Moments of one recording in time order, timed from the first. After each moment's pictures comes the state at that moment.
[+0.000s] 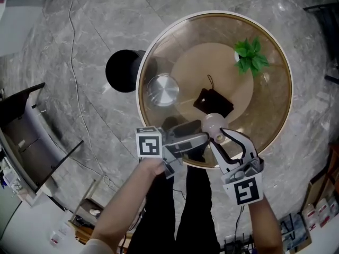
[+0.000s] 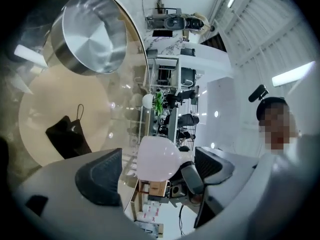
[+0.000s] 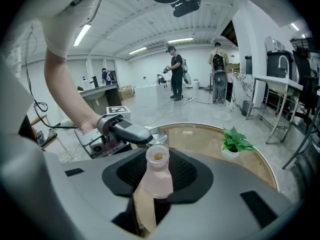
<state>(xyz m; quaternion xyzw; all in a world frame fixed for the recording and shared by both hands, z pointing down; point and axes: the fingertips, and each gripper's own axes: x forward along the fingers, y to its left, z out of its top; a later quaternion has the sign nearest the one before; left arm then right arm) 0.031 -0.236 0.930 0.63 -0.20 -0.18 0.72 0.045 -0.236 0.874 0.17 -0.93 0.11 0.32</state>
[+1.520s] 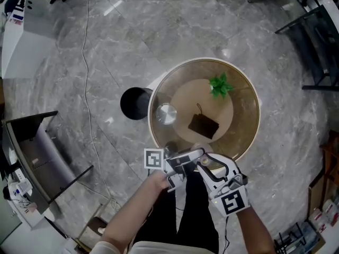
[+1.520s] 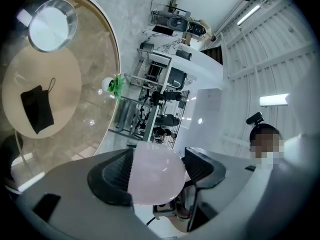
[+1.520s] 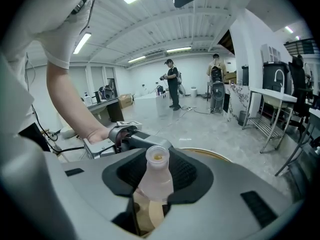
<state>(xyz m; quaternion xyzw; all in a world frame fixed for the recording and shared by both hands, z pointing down) 0.046 -0.239 0.750 0.58 -0.10 -0.29 0.75 0.028 -0.212 0.701 0.19 -0.93 0.11 0.28</state>
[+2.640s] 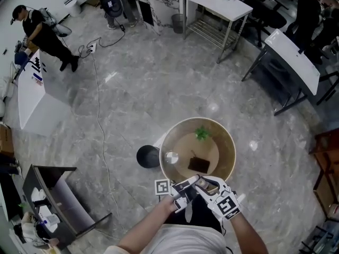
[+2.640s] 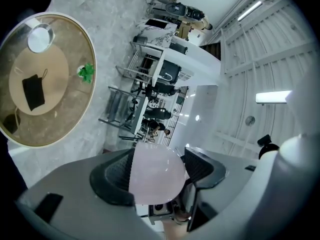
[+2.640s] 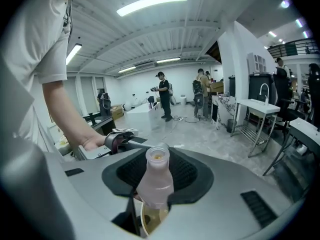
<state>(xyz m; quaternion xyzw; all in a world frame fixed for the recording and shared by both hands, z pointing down) 0.039 -0.193 0.519 0.59 -0.06 -0.28 0.75 0.018 -0.173 0.468 0.27 -0.93 0.12 0.22</state>
